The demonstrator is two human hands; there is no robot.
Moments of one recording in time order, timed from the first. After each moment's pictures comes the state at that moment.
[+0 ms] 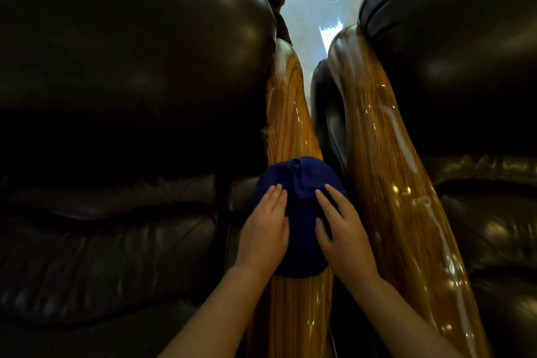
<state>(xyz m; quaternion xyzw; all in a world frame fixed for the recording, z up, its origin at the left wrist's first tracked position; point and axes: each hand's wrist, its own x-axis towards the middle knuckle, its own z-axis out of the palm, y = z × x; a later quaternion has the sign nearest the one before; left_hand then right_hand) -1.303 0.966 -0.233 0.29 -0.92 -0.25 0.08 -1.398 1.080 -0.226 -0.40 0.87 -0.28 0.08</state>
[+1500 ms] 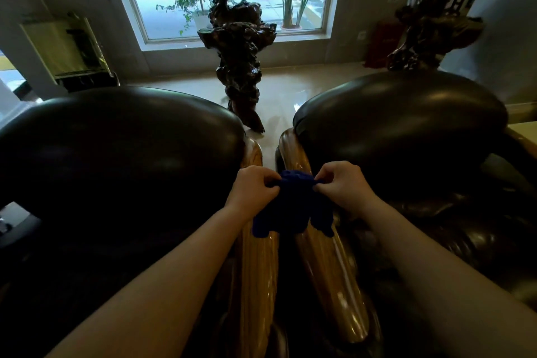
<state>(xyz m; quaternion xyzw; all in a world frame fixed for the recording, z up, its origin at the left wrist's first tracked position) -1.303 1.049 0.112 0.22 -0.90 -0.33 0.16 -1.433 1.199 0.130 -0.40 0.84 -0.34 0.14</state>
